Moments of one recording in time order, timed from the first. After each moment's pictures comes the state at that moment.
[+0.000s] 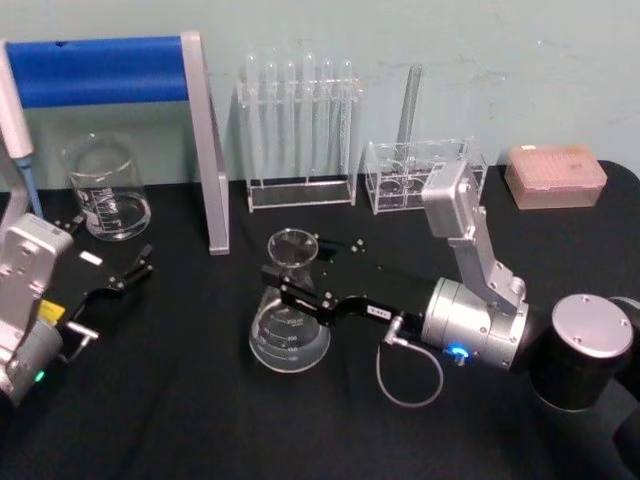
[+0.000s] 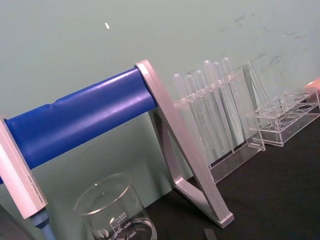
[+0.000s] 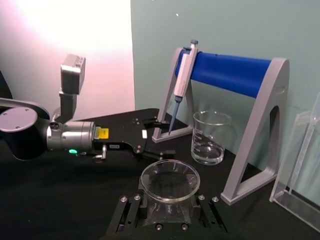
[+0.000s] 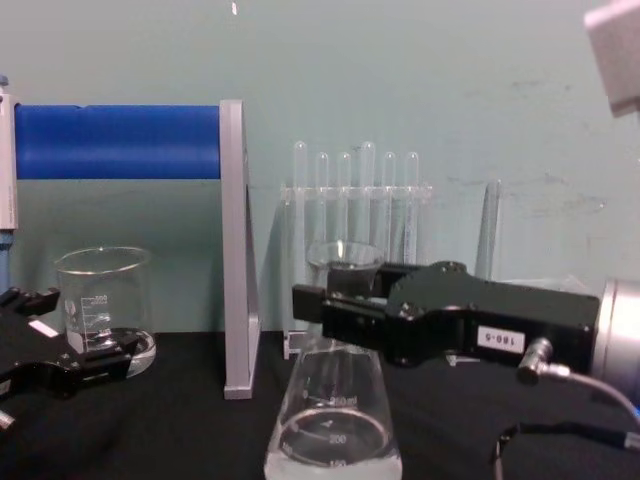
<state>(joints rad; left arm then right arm) -0.20 0.60 0.45 -1.41 -0.25 -0.12 0.03 0.33 0.44 -0.57 -1.52 0.48 0.01 0.59</state>
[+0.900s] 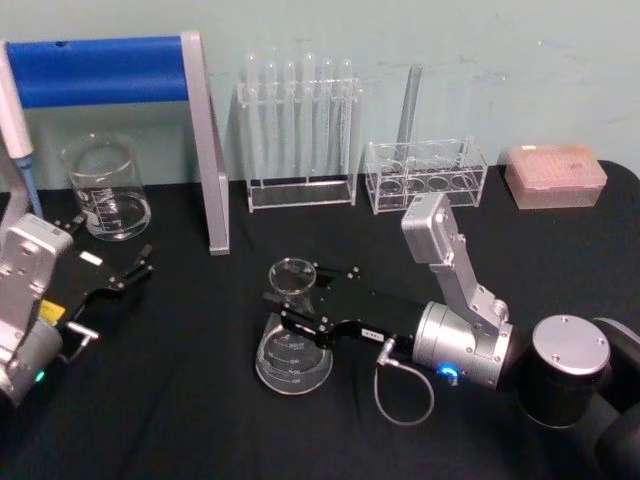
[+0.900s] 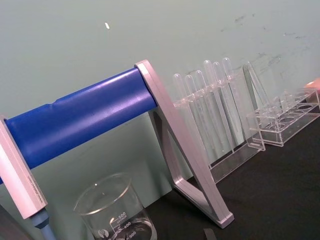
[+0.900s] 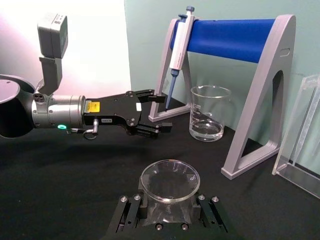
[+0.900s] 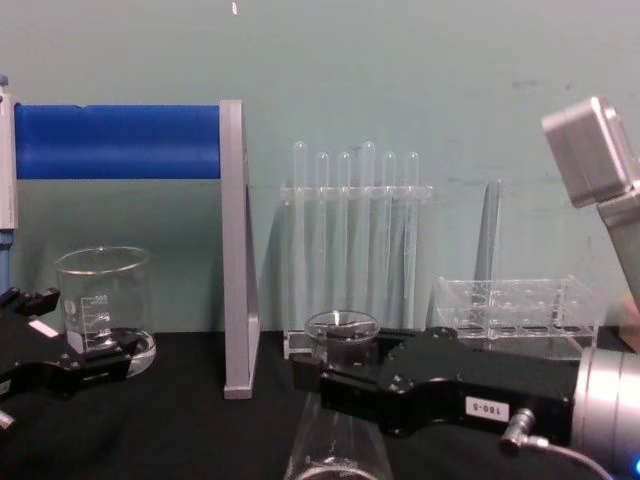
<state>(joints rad) -0.20 0.60 0.45 -1.41 -0.25 -0.12 0.03 0.33 0.40 -0.59 -1.41 0.44 -0.02 0.60</state>
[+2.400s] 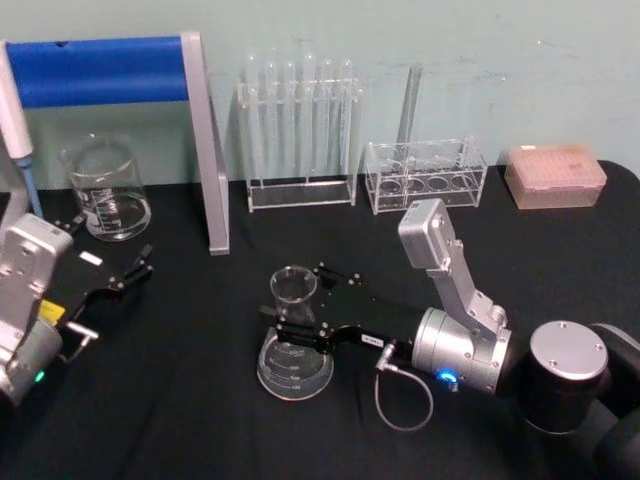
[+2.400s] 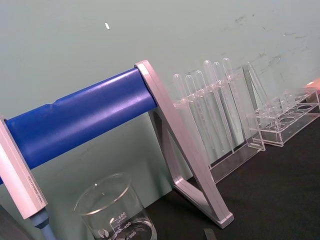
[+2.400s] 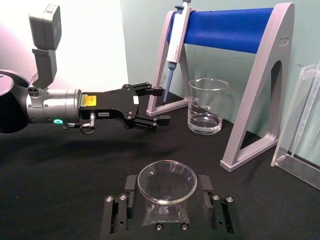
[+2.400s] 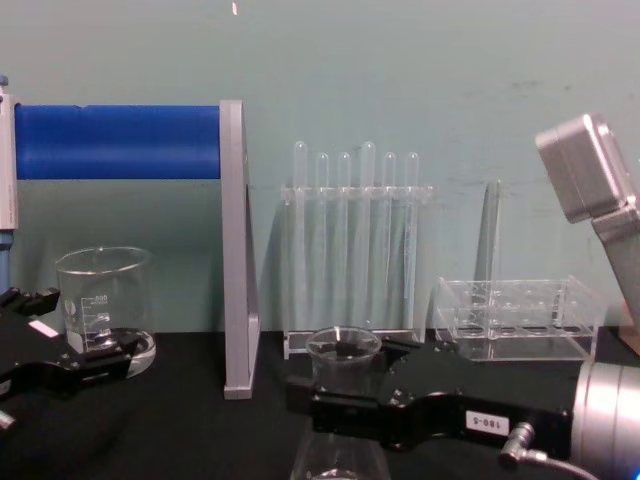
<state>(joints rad) -0.20 0.60 0.45 -1.41 -0.25 -0.12 0.03 0.32 0.39 -0.58 -1.41 0.43 0.00 0.58</state>
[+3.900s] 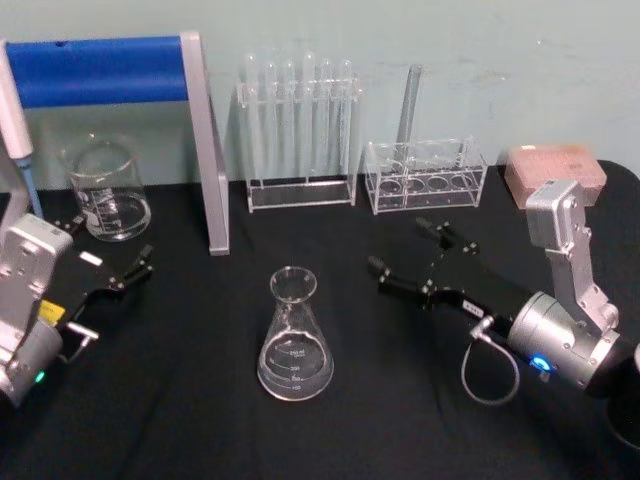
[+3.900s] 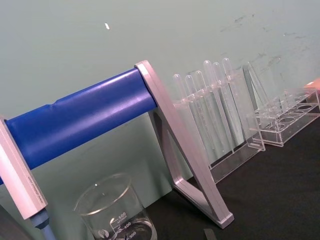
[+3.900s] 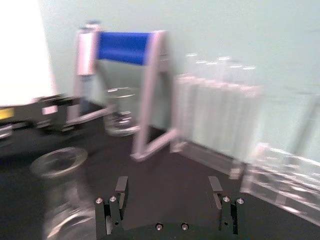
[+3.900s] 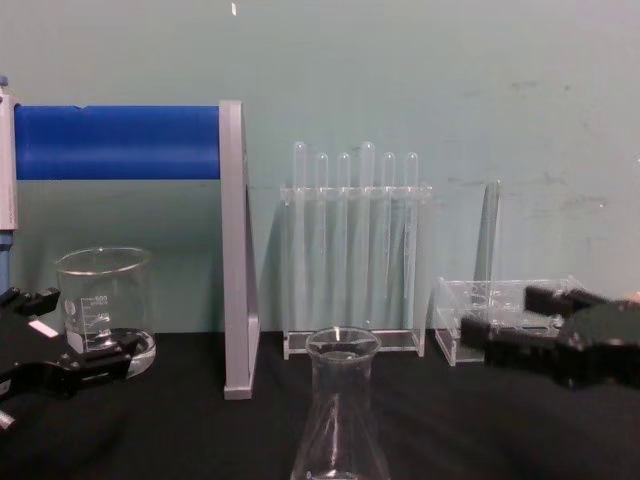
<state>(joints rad) -0.20 0.60 0.45 -1.41 -0.25 -0.12 0.03 0.17 0.51 -0.40 -1.55 0.47 -0.03 0.40</state>
